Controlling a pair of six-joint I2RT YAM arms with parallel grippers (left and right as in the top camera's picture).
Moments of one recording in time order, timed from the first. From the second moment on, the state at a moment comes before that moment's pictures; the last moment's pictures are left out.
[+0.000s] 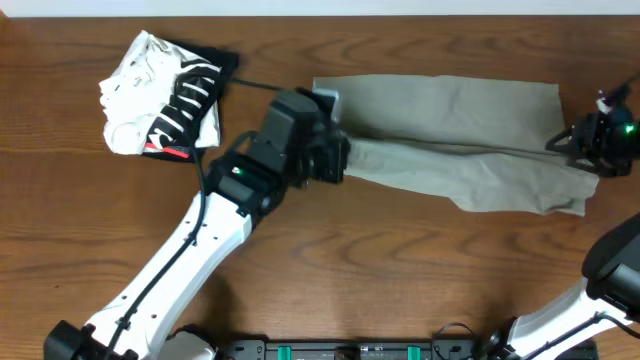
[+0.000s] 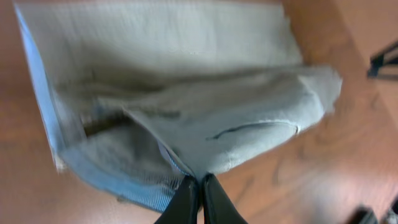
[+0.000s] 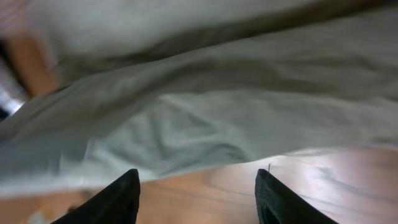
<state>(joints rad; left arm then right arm) -0.53 1.41 1.17 -0.48 0.29 -0.40 -0.56 1.94 1.77 -1.49 -0.54 -0.21</state>
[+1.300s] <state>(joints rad) -0.51 1.41 1.17 -0.24 0.19 -0.40 -0.58 1.75 1.02 -0.92 -0.48 -0.08</state>
